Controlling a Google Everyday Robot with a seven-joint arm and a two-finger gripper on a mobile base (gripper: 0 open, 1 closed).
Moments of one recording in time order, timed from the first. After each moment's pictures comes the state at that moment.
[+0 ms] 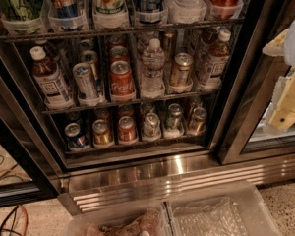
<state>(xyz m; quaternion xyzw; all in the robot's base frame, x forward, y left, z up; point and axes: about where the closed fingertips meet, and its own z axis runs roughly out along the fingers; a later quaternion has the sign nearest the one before) 0.438 -0.217 0.976 -0.60 0.78 -0.03 0.16</state>
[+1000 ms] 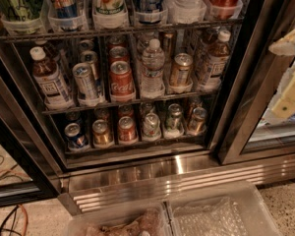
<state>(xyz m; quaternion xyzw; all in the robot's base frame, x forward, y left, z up) 0.459 -0.231 0.974 -0.57 0.79 0.02 0.20</state>
